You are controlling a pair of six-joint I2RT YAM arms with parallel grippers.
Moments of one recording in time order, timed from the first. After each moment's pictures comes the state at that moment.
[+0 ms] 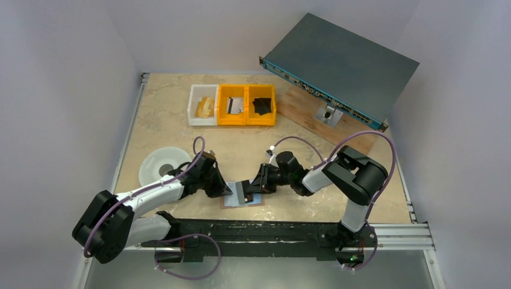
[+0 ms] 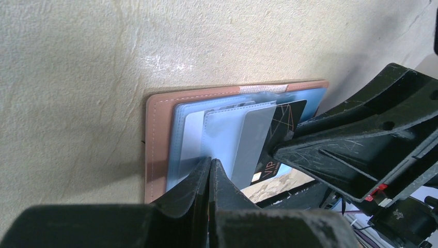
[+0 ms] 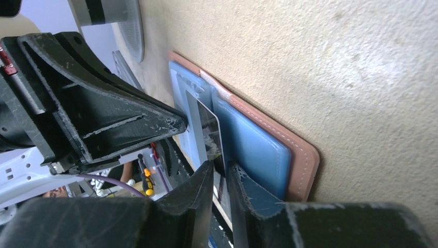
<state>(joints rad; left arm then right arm) -0.59 1.17 0.42 -0.26 0.19 -1.02 0.80 1.79 0.51 0.69 -0.51 1.13</state>
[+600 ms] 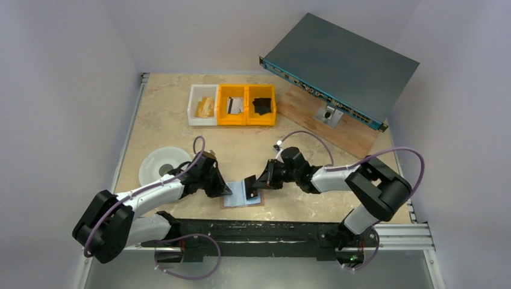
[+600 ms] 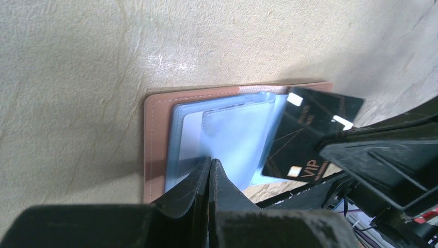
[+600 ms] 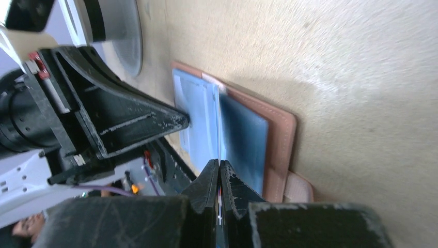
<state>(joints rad) -0.59 1.17 0.43 -0.27 0.19 -1.02 0.77 1.60 0.52 0.45 -0.43 1.07</state>
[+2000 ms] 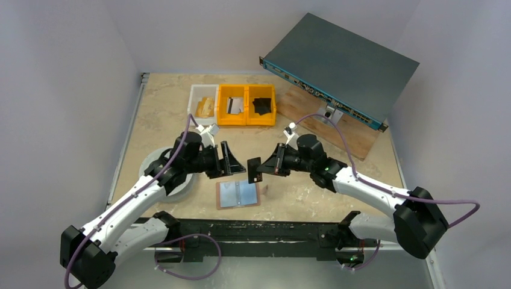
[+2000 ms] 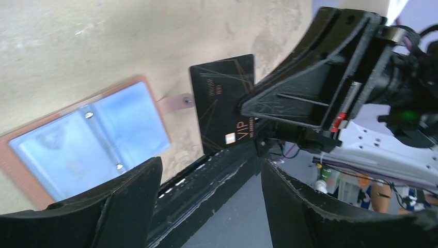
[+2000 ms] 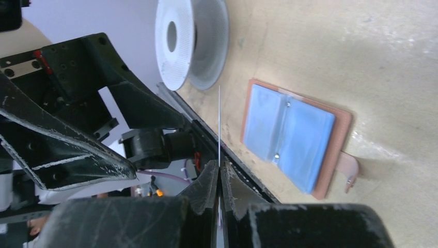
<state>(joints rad) -0.56 0.92 0.71 -0.43 0.41 -0.81 0.71 1.19 0.62 0.10 -0.40 1.01</state>
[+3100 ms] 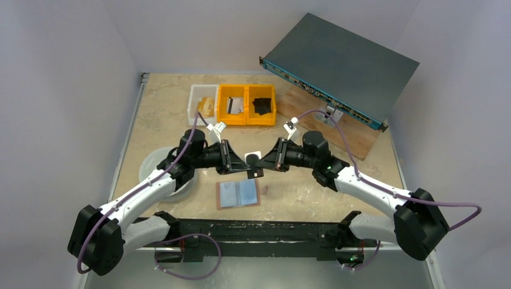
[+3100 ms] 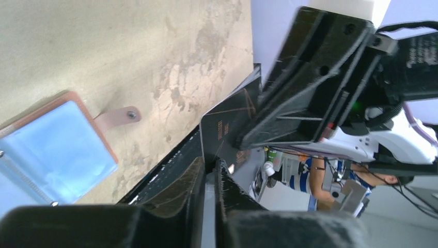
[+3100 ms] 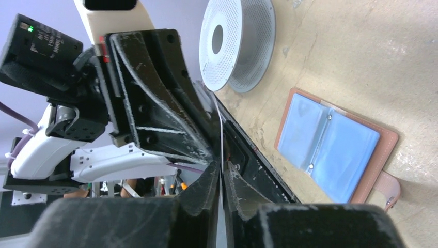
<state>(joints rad) -0.53 1.07 0.61 -0.03 0.66 -0.99 0.68 1.18 0.62 0.26 -0.54 1.08</state>
